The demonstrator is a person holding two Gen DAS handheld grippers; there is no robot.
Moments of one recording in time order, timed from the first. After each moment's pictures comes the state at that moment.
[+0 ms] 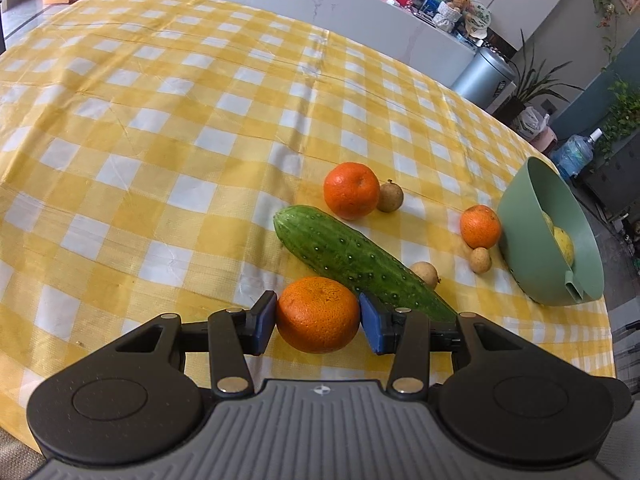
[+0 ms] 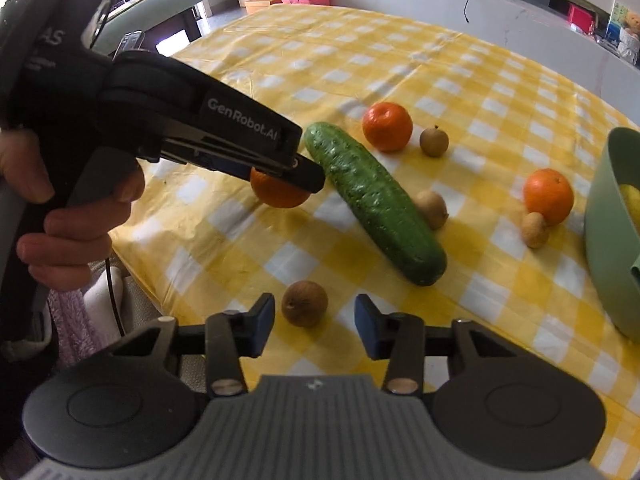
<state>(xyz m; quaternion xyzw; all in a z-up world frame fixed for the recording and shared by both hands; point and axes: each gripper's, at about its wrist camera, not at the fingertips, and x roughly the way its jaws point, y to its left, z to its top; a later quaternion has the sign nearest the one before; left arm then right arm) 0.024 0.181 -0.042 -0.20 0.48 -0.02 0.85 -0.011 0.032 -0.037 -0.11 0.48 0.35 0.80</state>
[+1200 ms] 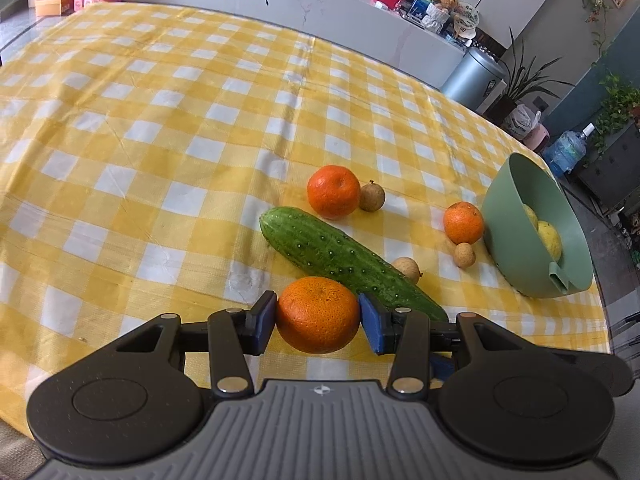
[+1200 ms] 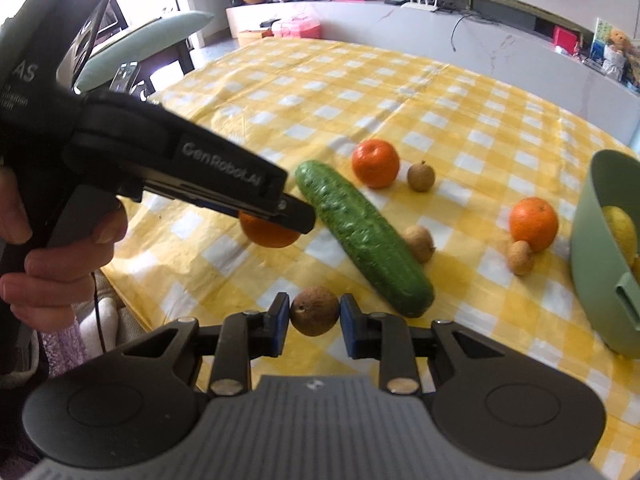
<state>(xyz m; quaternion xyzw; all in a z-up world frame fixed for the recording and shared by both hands) 0.014 0.172 -0.027 -0.18 0.47 -0.03 0.86 -0.013 0.026 -0.027 -0.10 0.43 0.34 0.83</state>
